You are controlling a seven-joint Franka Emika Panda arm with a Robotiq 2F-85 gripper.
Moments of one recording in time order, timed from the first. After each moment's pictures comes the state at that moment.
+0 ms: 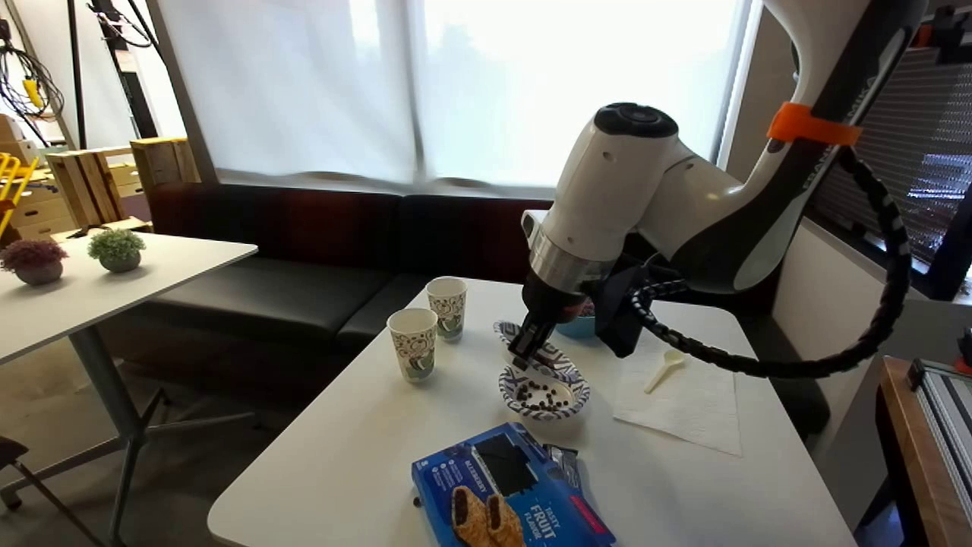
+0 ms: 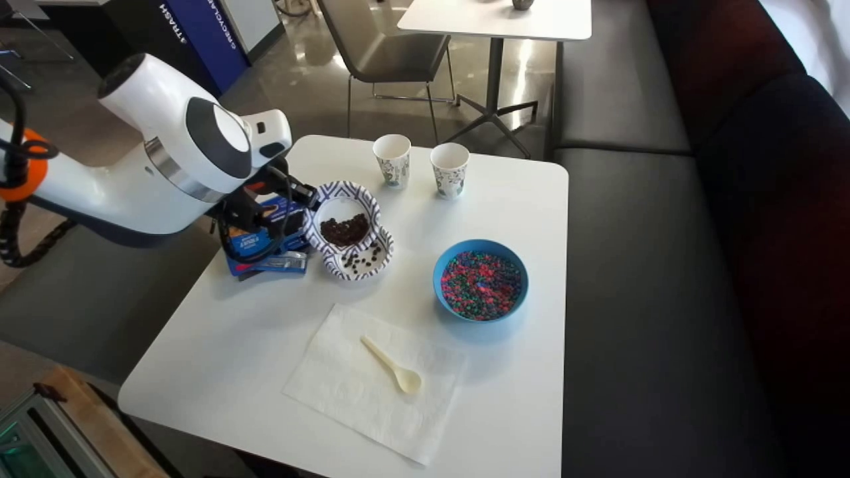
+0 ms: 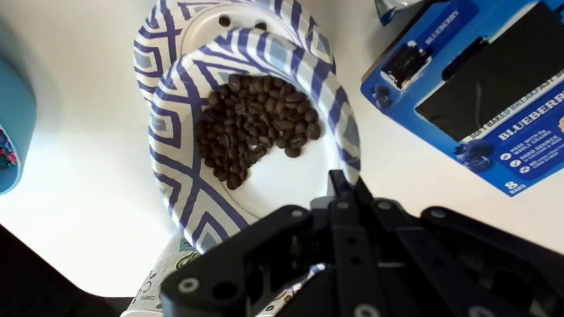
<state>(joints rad) 0.38 0.40 -0.25 -2.36 -0.93 3.09 0.97</state>
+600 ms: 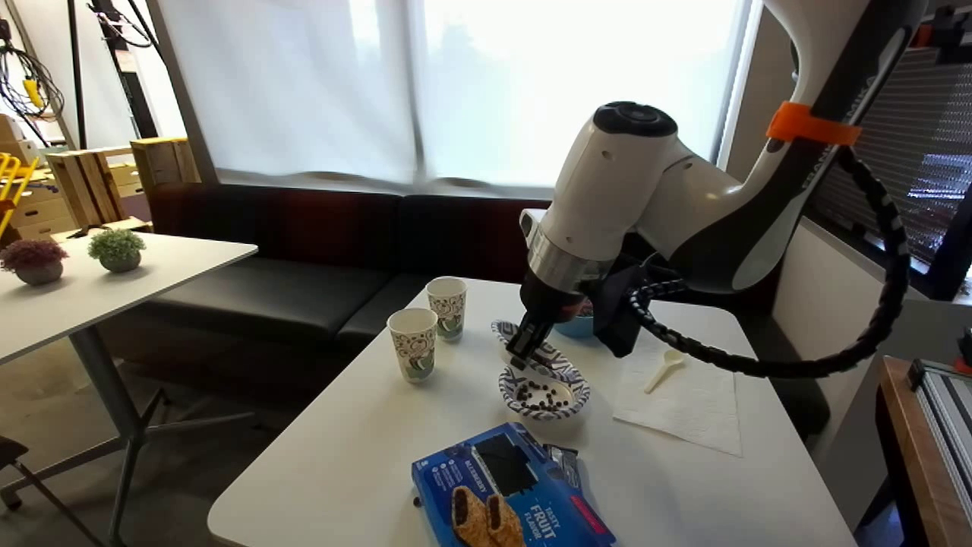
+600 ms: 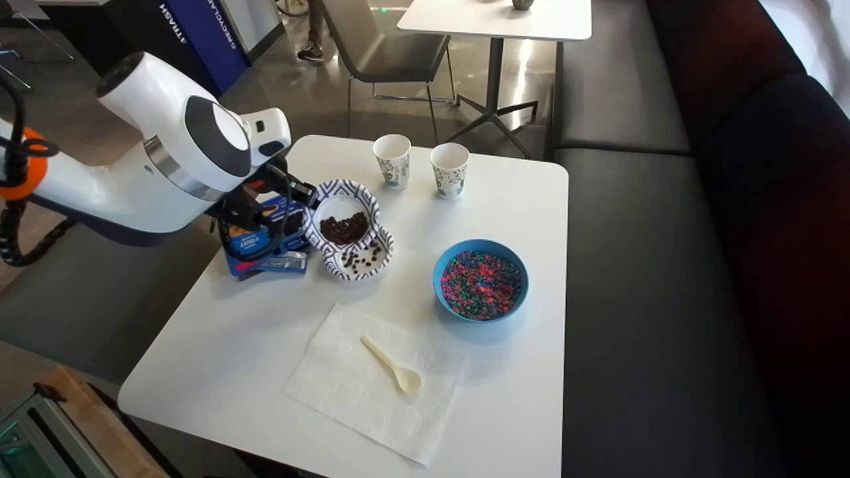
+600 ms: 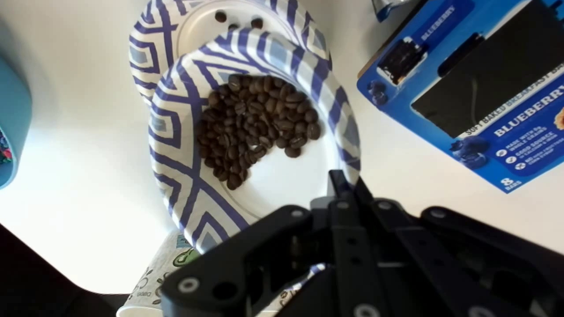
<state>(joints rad) 0.38 0.40 -0.25 -2.35 -0.93 3.09 0.97</state>
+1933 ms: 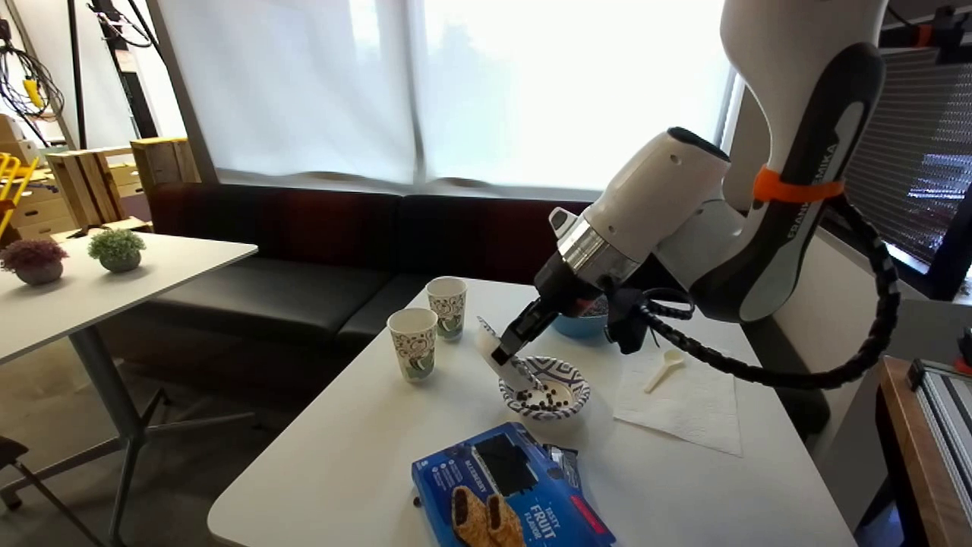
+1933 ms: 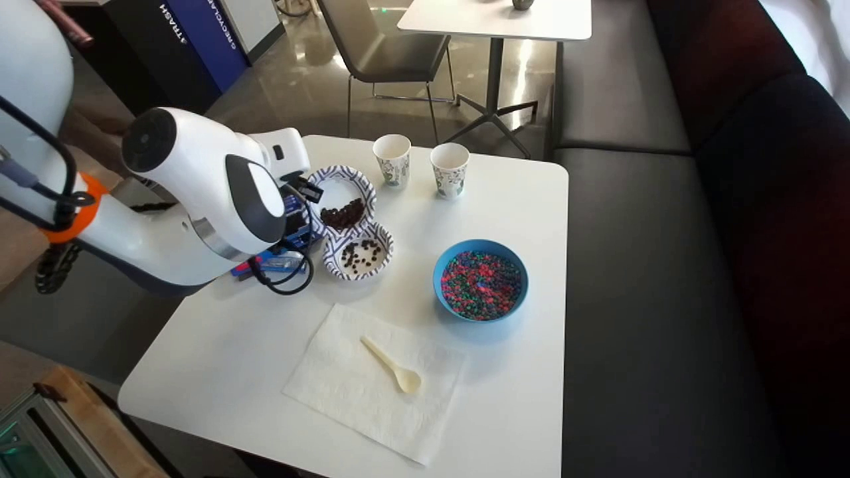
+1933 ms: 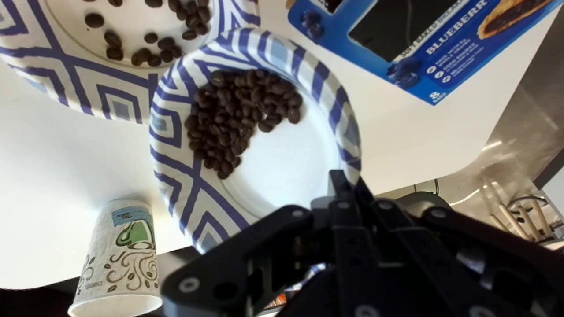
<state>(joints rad) 0.48 0.55 -0.46 -2.41 -0.81 3.71 0.92</state>
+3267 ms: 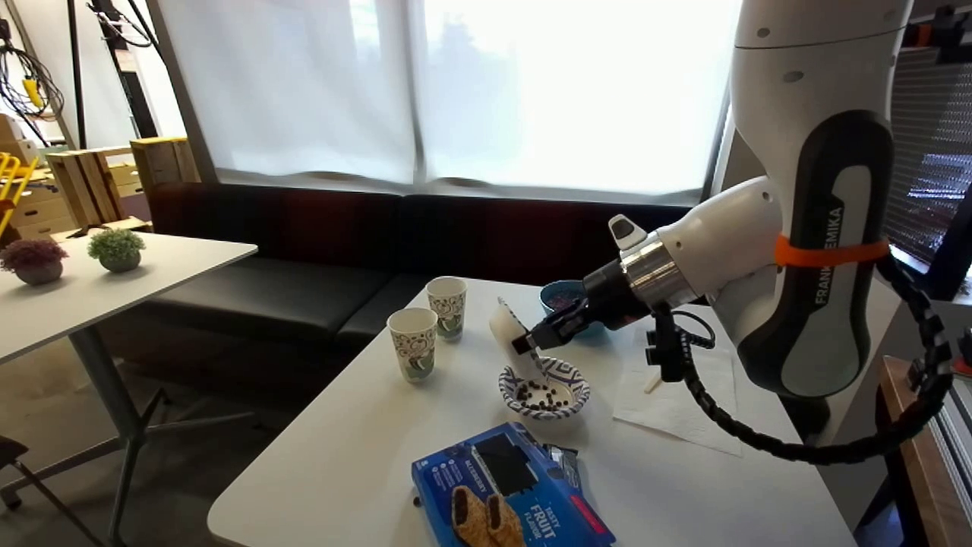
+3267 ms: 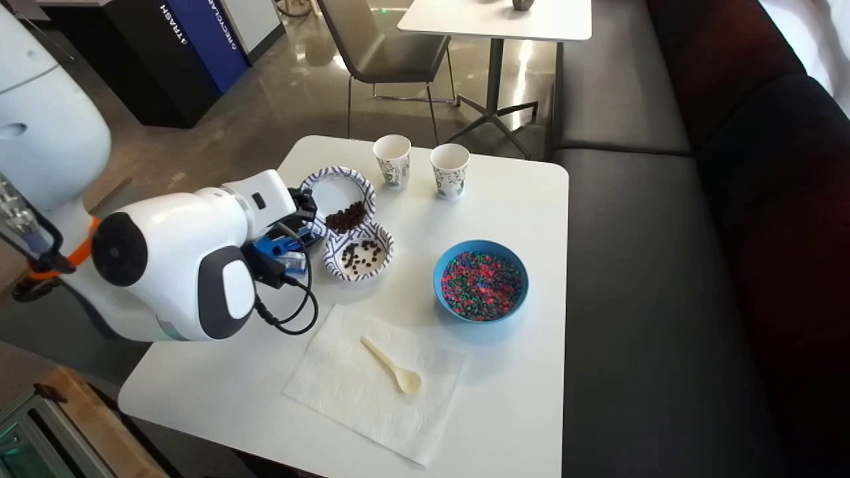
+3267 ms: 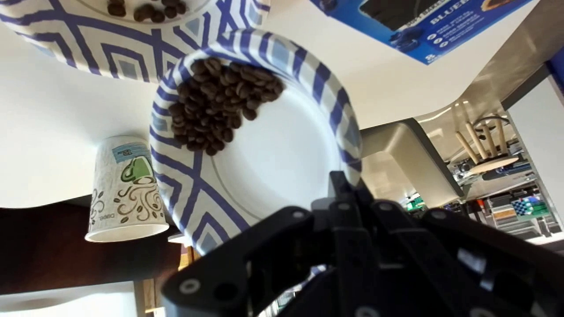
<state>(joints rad) 0.37 0.65 -0.31 -2.58 -0.38 4.19 0.45</state>
